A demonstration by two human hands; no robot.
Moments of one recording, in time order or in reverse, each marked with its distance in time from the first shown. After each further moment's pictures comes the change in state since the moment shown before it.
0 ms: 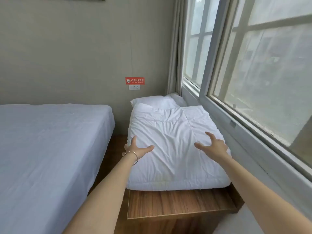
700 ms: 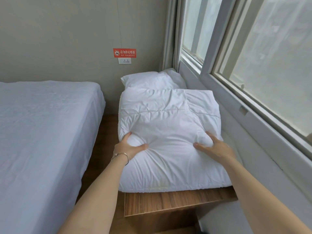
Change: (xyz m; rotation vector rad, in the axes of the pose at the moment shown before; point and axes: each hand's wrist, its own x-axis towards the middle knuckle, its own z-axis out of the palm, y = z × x) left_hand 0.065 -0.044 0.013 -0.047 0.027 0.024; right_hand 0.041 0.034 0.040 -0.182 -0.142 0.152
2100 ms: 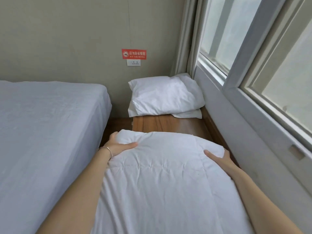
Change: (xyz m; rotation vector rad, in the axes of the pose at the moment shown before) left_hand 0.183 0.023 -0.062 0.016 -0.095 -0.174; right_hand 0.158 -0.057 0.019 0.465 -0.132 0.151
